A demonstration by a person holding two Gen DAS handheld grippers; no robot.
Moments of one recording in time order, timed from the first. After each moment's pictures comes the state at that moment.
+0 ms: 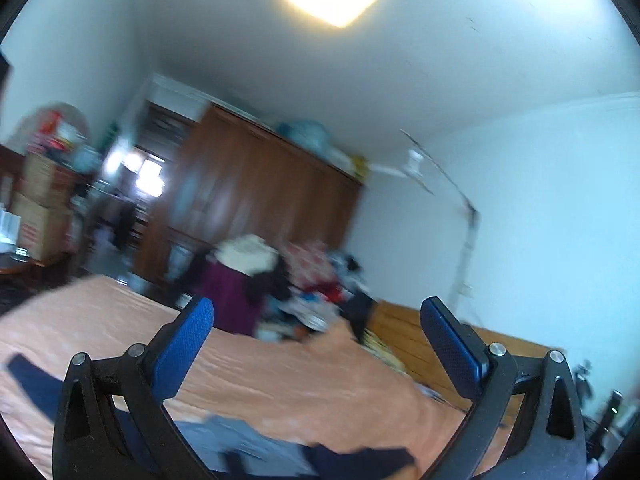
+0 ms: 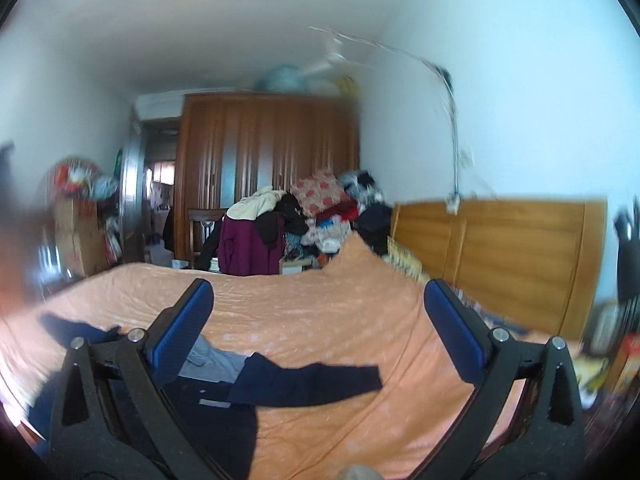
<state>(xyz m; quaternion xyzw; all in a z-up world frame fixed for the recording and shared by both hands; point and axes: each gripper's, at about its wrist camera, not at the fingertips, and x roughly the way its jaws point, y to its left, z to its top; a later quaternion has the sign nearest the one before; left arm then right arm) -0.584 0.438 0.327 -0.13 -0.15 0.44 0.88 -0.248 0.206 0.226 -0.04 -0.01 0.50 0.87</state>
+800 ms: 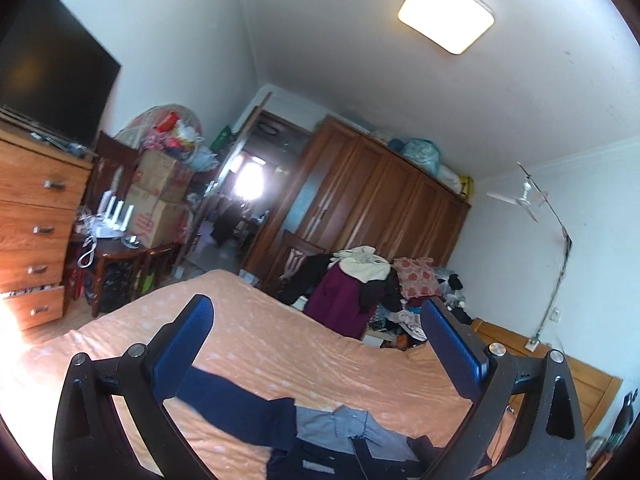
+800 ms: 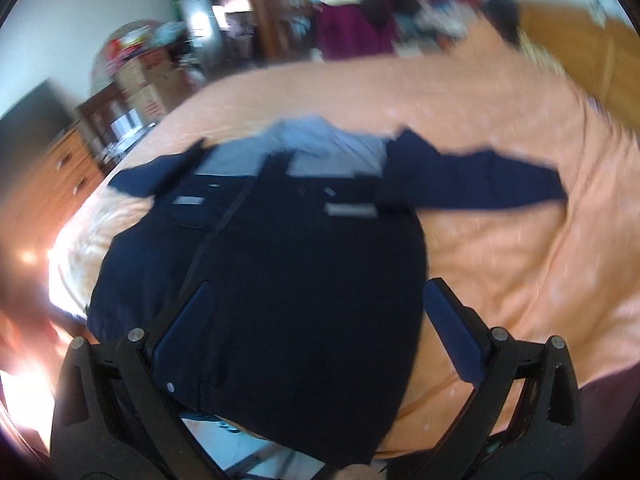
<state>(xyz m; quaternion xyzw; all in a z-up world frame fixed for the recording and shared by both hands) -0.792 0.438 0.246 -0.17 -0.15 0.56 0.79 -0.261 0.382 0.042 -0.18 0.37 0.61 0.68</state>
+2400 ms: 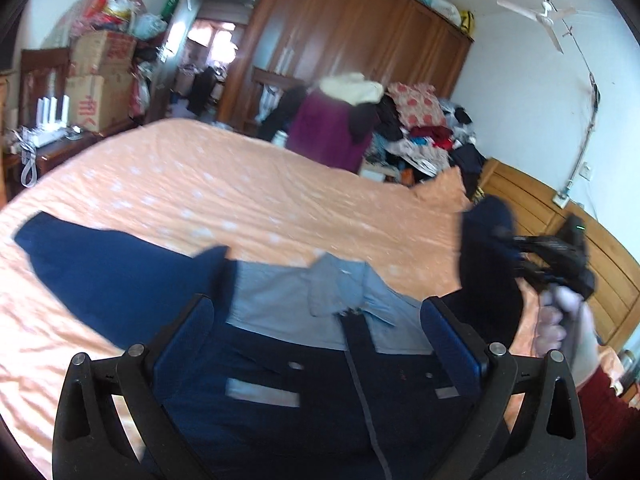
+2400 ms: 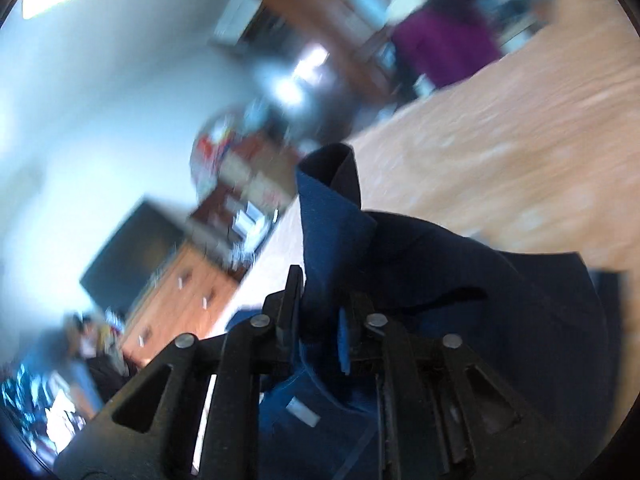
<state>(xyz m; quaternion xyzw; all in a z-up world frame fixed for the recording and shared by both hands) -0.504 0.614 0.073 -0.28 0.12 0.51 0.80 -0.269 0.706 0.104 0.03 0.41 0.78 0.48</state>
